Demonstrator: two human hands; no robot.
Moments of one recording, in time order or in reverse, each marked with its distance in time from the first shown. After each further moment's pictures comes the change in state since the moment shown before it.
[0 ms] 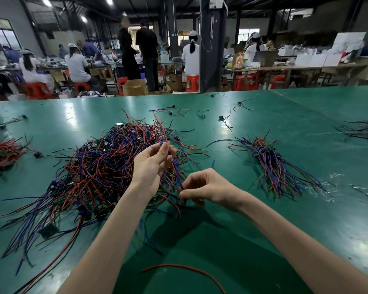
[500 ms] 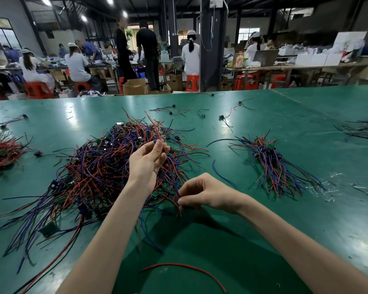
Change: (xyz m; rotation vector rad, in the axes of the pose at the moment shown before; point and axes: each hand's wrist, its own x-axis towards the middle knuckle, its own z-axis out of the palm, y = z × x) left_hand 0.004 0.004 -0.005 -0.021 0.060 0.043; right_hand -0.002 0.003 0.002 -0.125 -0.111 0.013
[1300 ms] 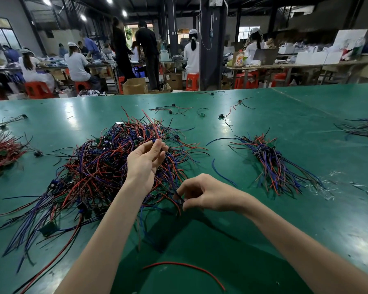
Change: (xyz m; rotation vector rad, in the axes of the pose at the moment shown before) left_hand 0.003 0.001 -0.003 0.008 0.020 -0.025; right_hand -0.005 -0.011 -0.001 -0.316 -0.002 -0.001
